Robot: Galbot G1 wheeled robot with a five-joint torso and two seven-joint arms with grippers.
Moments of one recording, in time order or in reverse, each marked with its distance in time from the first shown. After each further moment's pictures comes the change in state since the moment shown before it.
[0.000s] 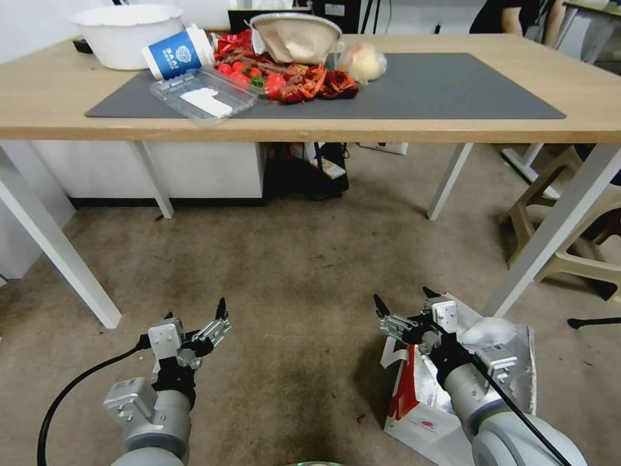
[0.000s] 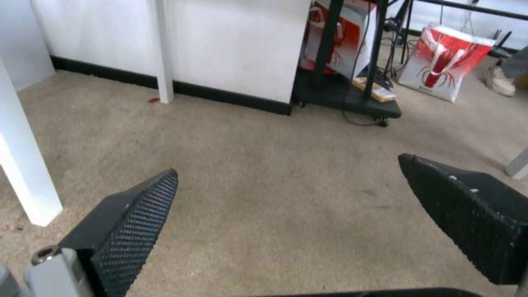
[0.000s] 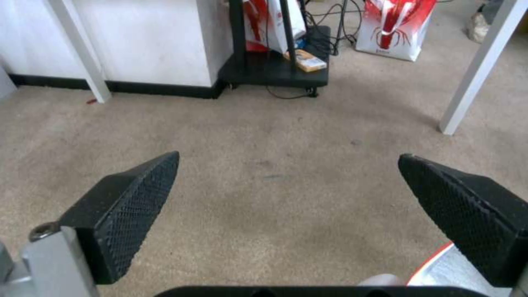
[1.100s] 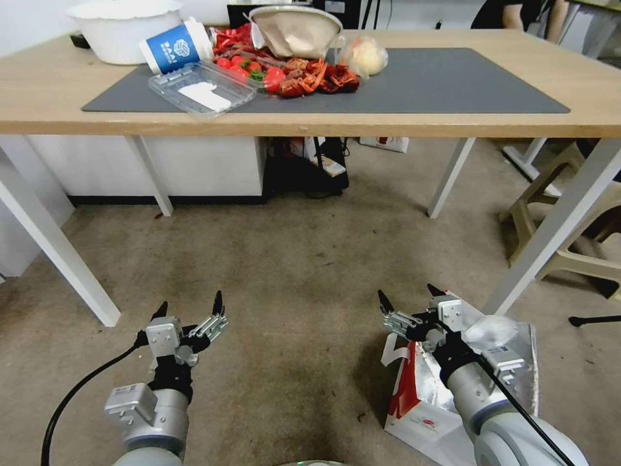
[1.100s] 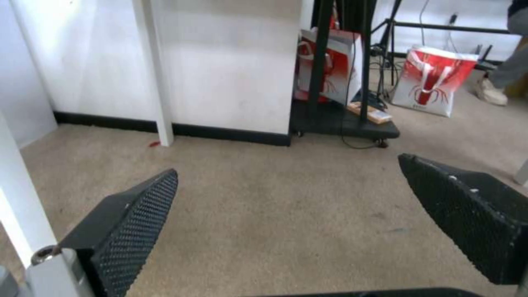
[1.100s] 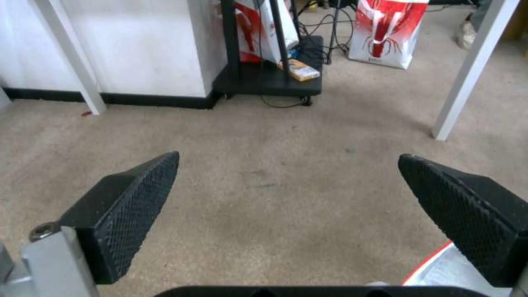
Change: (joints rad) left arm -0.009 0.025 -0.032 0.062 0.098 -0.134 0.093; right arm -0.006 -0.010 0.016 -0.008 0.032 0.047 0.020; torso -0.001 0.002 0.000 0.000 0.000
